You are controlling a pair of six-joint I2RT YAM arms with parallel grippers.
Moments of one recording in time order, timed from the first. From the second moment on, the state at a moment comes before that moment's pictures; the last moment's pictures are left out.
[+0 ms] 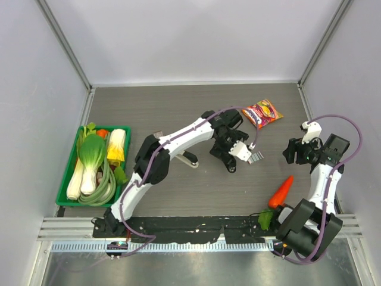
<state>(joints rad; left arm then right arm) -0.90 2.32 2.15 -0.97 0.35 1.32 -0.63 1.04 0.68 -0.45 -0.67 -0.56</state>
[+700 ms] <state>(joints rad) -0.97 2.38 2.16 -0.98 0.31 1.09 -0.63 0.96 0.69 -0.50 -0.79 -0.62</state>
